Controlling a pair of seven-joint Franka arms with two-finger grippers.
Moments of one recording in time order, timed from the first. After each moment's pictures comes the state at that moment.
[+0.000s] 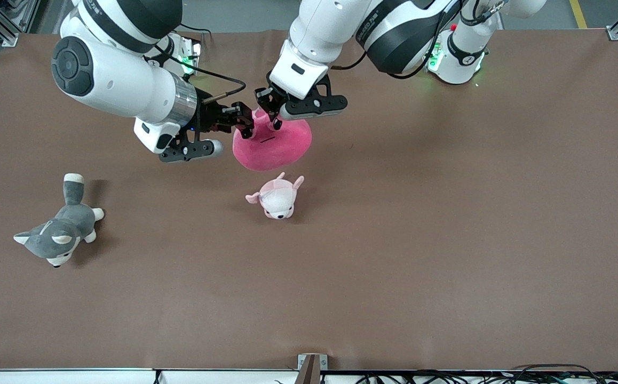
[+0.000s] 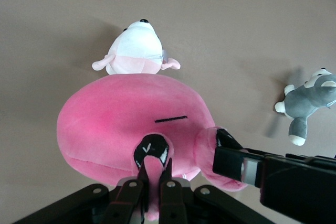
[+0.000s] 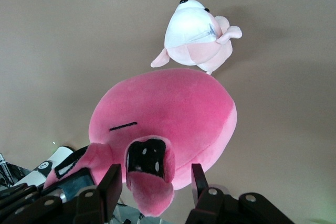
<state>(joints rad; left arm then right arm) -0.57 0.34 -0.36 -1.40 -0.13 2.07 -1.20 0.44 0.17 0.03 -1.56 0.49 1.64 0.40</state>
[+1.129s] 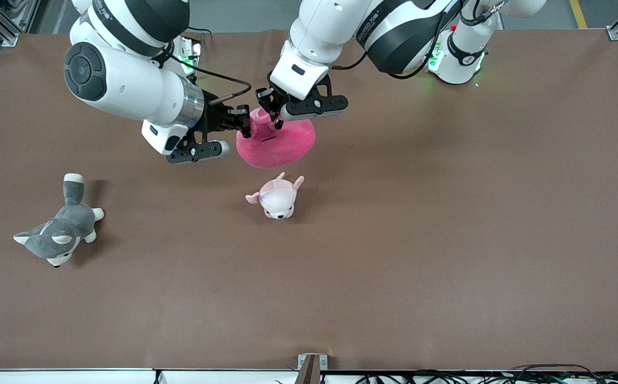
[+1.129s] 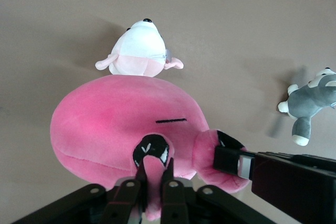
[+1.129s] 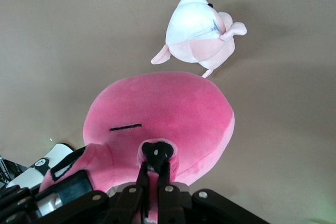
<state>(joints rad) -0.57 0.34 -0.36 -1.40 -0.13 2.06 -1.20 0.45 0.18 0.03 -1.56 0.49 1.64 0.39</state>
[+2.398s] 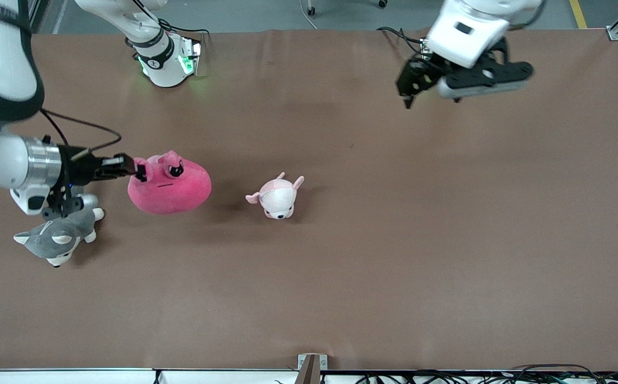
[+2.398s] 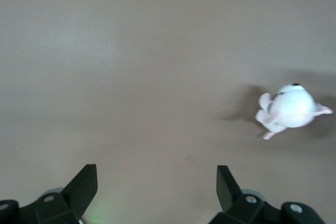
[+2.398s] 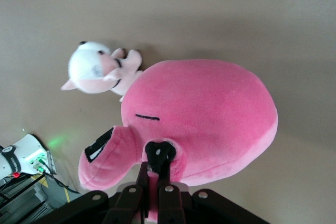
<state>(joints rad) -0.16 0.05 -0.35 -1.40 0.02 1.50 -0.62 0.01 0.34 0.00 -1.49 0.46 1.49 -0.15</state>
